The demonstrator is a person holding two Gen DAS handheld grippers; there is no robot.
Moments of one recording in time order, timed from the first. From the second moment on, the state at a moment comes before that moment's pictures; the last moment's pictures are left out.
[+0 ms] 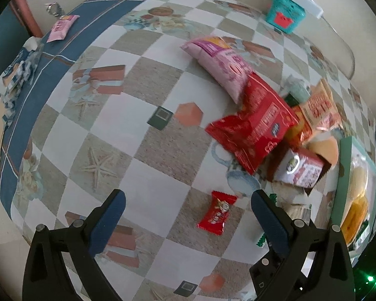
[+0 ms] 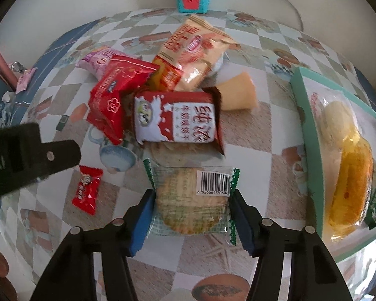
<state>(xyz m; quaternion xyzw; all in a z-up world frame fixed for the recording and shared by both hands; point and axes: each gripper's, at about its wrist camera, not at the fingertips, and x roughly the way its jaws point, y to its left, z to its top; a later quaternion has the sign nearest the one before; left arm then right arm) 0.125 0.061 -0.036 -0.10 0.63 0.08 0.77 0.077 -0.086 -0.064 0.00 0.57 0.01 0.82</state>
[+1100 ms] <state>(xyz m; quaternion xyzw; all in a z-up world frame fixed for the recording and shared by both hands) 0.131 0.009 -0.065 0.00 0.65 0.04 0.76 0.073 -0.143 -0.067 0.06 0.60 -0.05 0.79</state>
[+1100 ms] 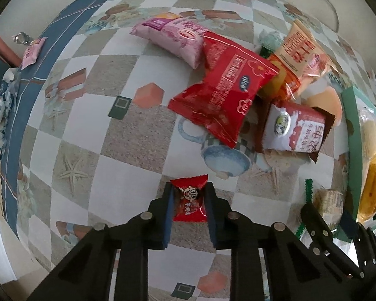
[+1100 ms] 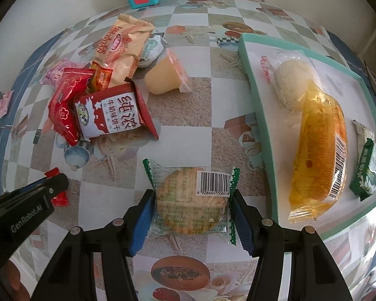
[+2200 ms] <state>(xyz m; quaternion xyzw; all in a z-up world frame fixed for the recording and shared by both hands) 0.109 0.037 -0.003 -0.03 0.59 0.06 0.81 0.062 -0.157 0.005 0.10 0.54 -0.04 0.83</state>
